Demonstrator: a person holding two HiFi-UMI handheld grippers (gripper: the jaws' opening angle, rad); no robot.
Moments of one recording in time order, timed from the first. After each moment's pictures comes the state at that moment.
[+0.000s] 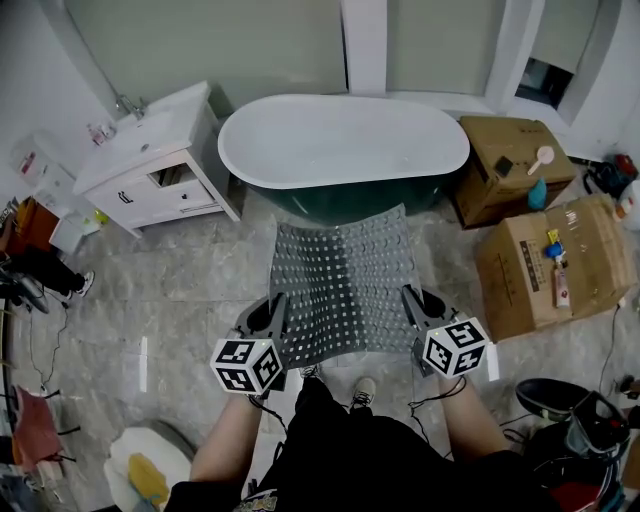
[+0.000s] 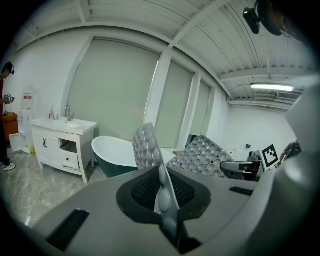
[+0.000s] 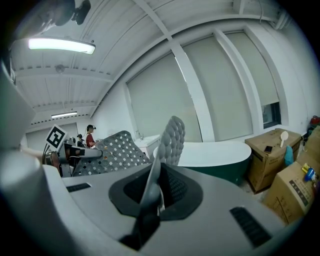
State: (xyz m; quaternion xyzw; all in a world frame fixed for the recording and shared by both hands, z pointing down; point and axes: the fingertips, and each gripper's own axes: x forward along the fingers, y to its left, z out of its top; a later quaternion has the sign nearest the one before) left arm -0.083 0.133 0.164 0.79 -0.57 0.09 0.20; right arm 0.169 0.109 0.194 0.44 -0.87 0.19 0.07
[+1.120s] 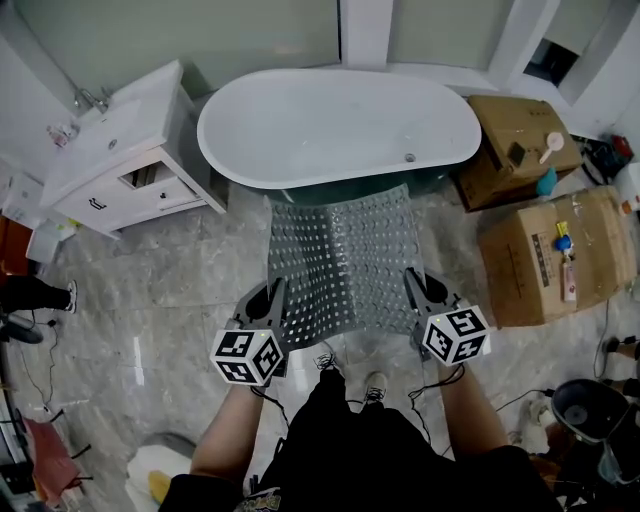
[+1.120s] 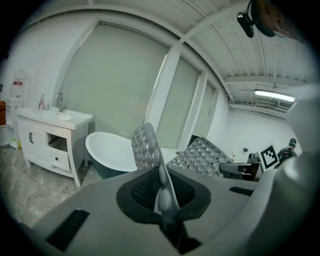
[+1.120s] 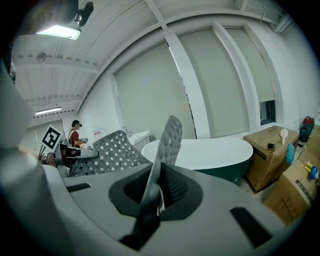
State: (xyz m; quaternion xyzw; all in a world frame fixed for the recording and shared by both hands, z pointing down) left arm -0.179 -0.040 0.217 0.81 -0.54 0.08 0.23; right arm 0.079 -0.049 0.240 0.49 -0.84 0.21 0.09
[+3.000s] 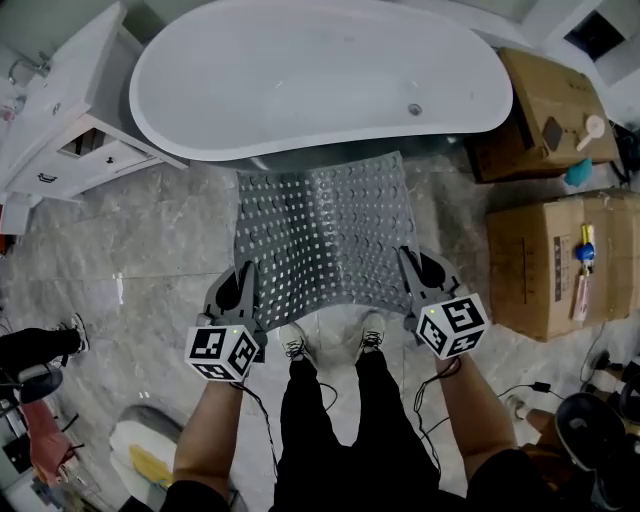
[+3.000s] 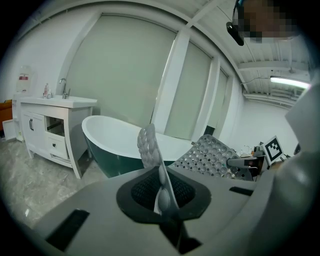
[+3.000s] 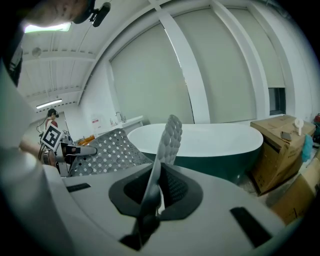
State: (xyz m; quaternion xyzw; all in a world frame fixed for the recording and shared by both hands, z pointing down) left arm -0.136 -0.176 0.414 0.77 -0.59 0.10 0.24; right arm 0.143 -0.203 0.432 0.45 -0.85 0.23 0.14
